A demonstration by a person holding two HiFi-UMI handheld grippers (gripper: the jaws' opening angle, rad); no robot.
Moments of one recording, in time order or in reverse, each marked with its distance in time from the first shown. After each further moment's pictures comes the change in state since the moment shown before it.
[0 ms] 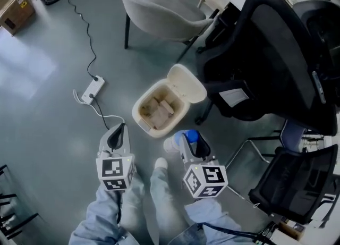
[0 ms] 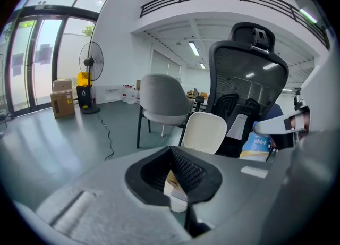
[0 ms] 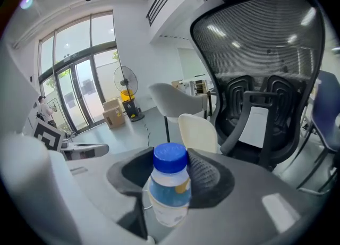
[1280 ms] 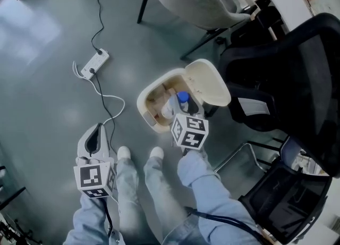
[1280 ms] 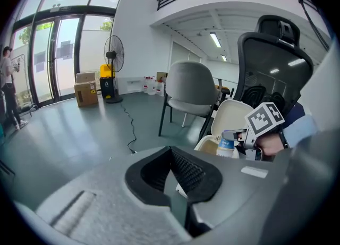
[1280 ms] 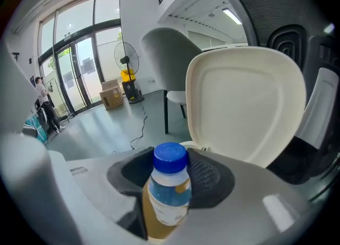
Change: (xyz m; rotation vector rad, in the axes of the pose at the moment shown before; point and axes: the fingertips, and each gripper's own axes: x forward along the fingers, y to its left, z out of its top) left arm -0.009 0.086 -0.057 -0.113 0.085 0.202; right arm 0.218 -0.013 -0.061 -0.117 0.150 0.005
